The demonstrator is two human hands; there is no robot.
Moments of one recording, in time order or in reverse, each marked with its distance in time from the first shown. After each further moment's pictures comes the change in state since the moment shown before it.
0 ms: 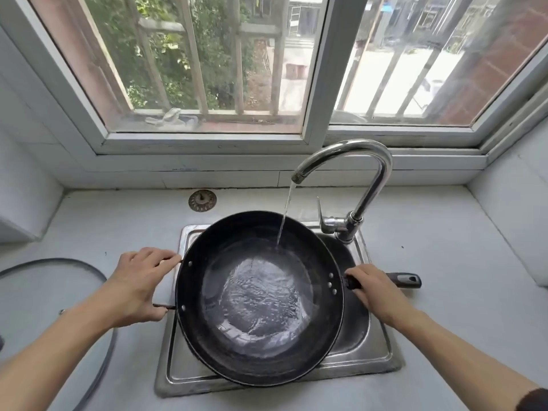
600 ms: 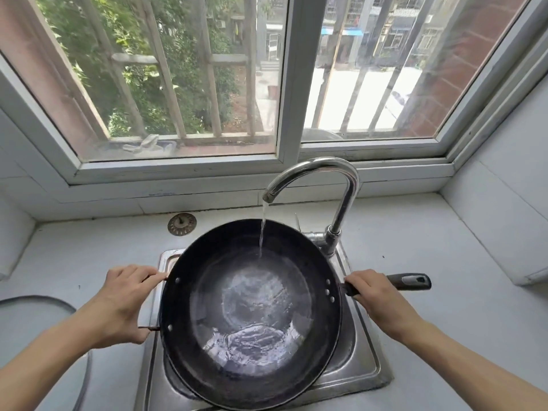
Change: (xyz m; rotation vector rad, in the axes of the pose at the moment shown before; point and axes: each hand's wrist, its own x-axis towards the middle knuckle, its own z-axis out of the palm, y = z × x) left_hand 0.023 0.008 -0.015 0.050 -0.017 0.055; right_hand -0.018 0.017 -0.029 -0.131 0.152 -0.125
